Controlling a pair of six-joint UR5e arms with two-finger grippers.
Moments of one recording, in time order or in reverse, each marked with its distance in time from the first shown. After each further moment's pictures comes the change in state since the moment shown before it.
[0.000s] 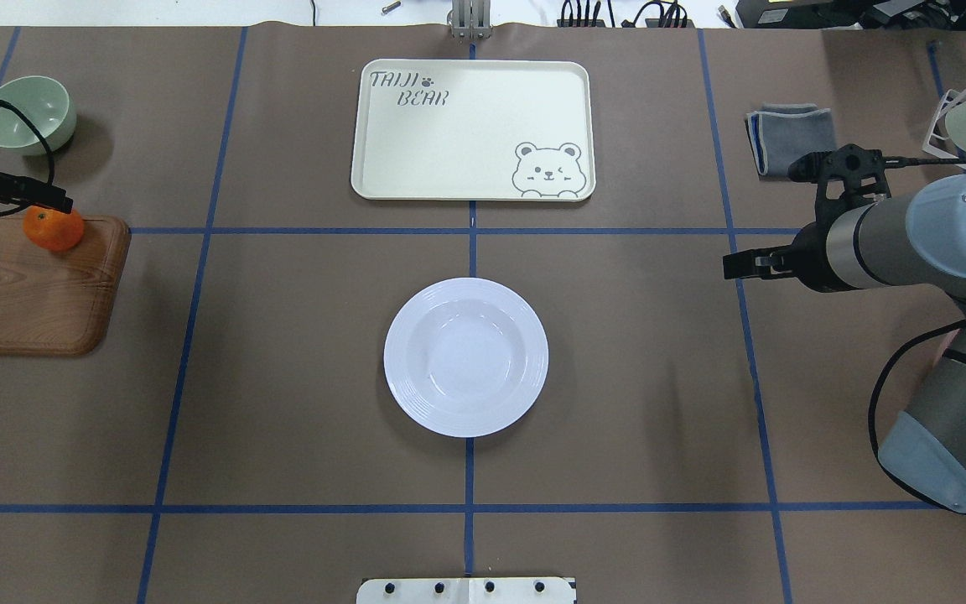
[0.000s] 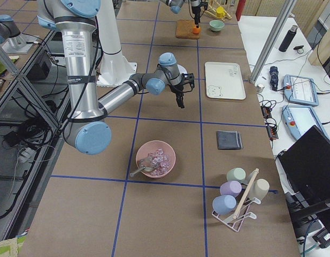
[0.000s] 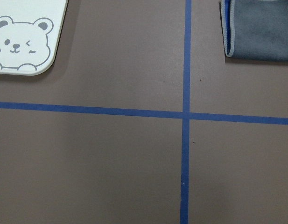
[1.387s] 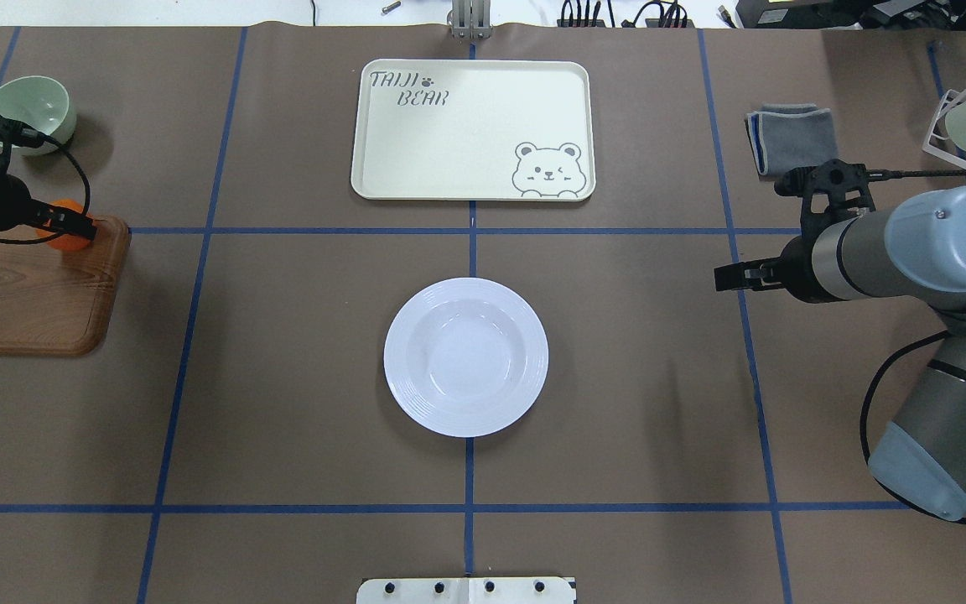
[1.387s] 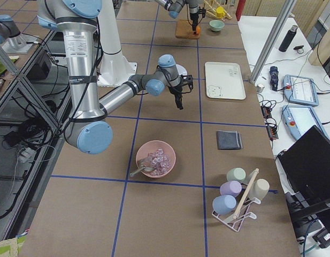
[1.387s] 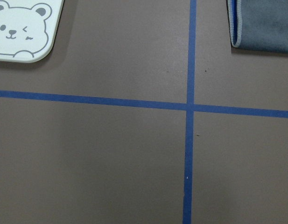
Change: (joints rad) left arm 0.070 -0.009 0.015 0.000 0.032 0.004; right arm -0.027 0.003 -0.017 0.003 -0.016 0.000
